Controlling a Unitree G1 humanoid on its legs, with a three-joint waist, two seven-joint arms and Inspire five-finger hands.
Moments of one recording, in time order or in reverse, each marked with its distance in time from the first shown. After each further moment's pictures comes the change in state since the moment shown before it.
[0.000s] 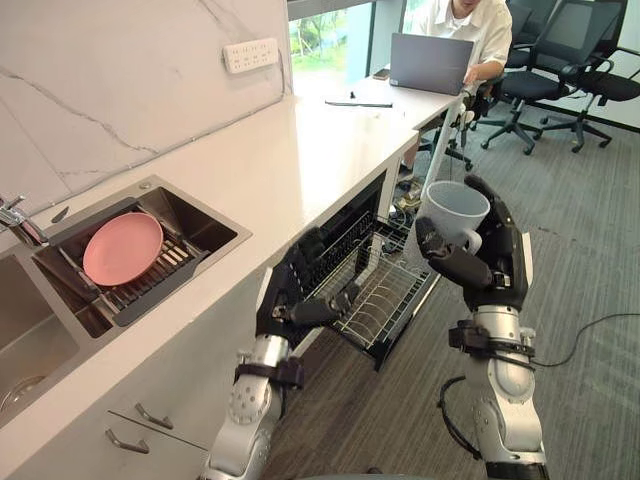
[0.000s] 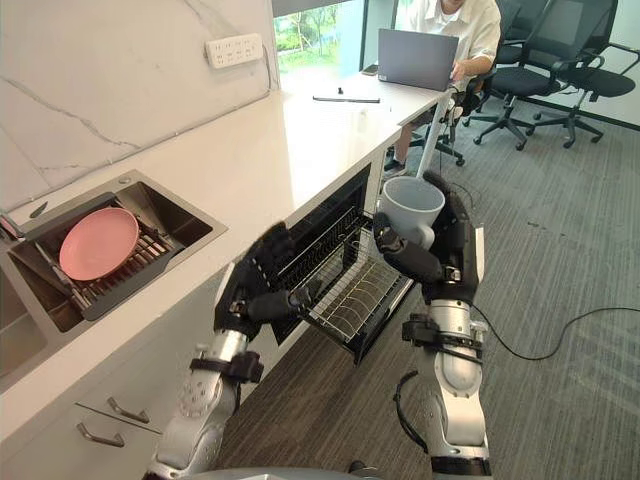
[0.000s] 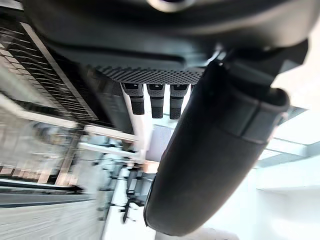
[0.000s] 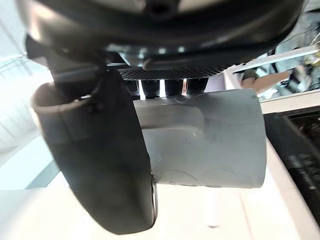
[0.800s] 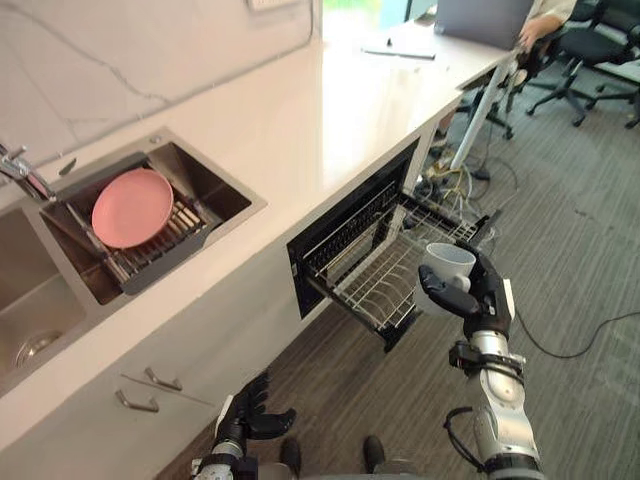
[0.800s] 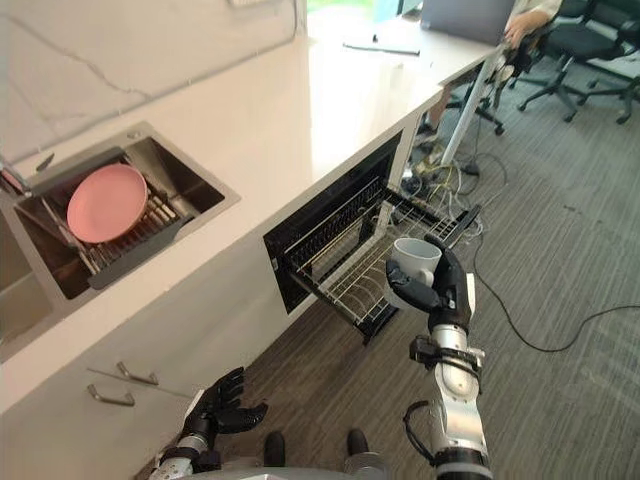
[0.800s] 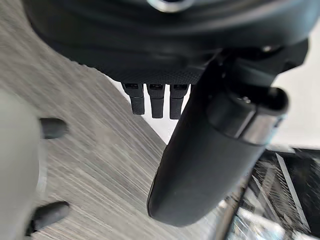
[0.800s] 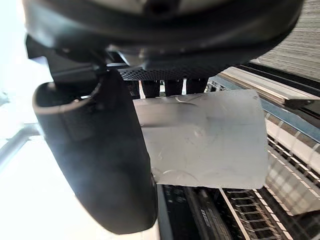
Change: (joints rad) left arm 0.020 0.050 0.238 0.653 0.132 0.032 0.005; right arm -0.189 -0.056 -0.065 0.465 -0.065 0.001 -0.027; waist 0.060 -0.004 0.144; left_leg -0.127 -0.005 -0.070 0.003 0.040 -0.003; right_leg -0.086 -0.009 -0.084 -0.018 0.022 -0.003
